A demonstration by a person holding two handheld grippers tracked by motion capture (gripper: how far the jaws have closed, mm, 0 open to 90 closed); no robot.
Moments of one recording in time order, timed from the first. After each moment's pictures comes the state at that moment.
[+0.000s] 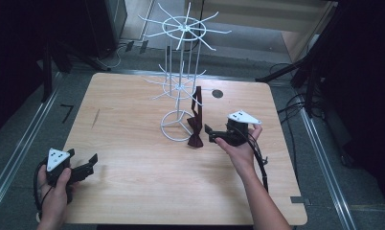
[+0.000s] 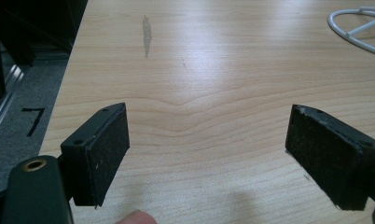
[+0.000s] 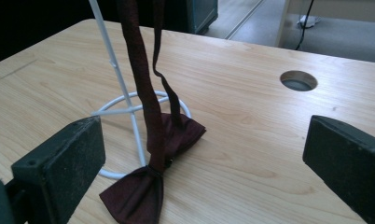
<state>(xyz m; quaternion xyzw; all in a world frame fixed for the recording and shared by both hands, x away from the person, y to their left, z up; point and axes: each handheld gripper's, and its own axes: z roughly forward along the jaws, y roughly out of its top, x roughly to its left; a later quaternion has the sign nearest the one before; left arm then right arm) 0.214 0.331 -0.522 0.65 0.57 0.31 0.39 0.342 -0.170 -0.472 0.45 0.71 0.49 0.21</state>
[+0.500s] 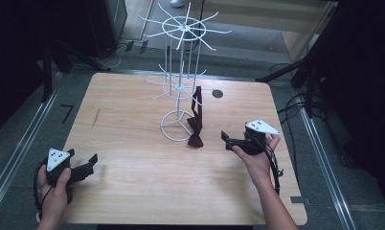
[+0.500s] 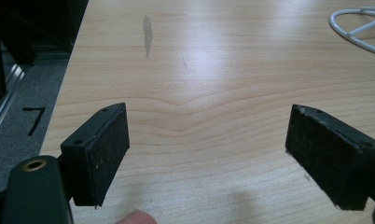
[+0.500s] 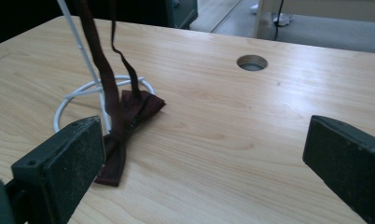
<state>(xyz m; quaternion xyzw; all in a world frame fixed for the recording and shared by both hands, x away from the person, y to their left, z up) 0.214 0.331 -0.522 0.65 0.57 0.31 0.39 0.318 -0.219 -0.477 0.48 0.70 0.48 0.24</state>
